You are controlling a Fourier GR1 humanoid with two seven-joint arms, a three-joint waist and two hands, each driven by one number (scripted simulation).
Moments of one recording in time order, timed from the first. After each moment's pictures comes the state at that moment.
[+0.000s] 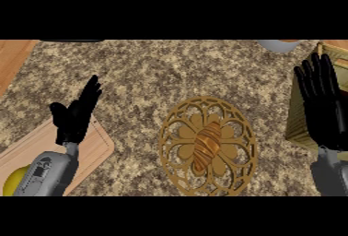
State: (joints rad) left arm -0.27 0.28 -0.13 -1.28 0.17 0.16 0.02; right arm -0.20 -0.32 -0.01 -1.61 -0.42 -0.10 -0.13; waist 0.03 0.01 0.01
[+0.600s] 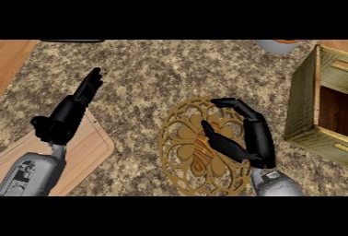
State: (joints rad) left arm -0.26 0.38 -0.18 -1.45 0.14 0.02 -0.04; right arm -0.18 -0.14 0.36 -1.60 0.09 -0.41 -0.12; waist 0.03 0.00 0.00
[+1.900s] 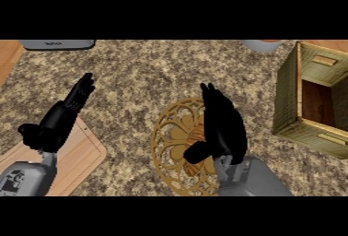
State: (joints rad) left arm -0.19 0.40 -0.15 -1.50 0.15 0.01 -0.03; right arm -0.45 -0.07 0.54 -1.68 0.81 0.08 1.08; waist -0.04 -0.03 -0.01
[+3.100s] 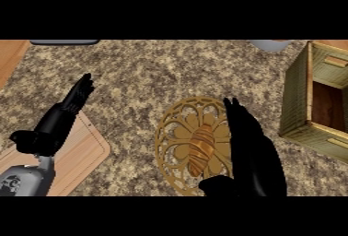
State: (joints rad) left arm -0.17 0.38 -0.13 -1.56 0.12 -0.03 -0.02; right arm -0.22 -0.02 0.53 -2.04 0.95 0.27 1.11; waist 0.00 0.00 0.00
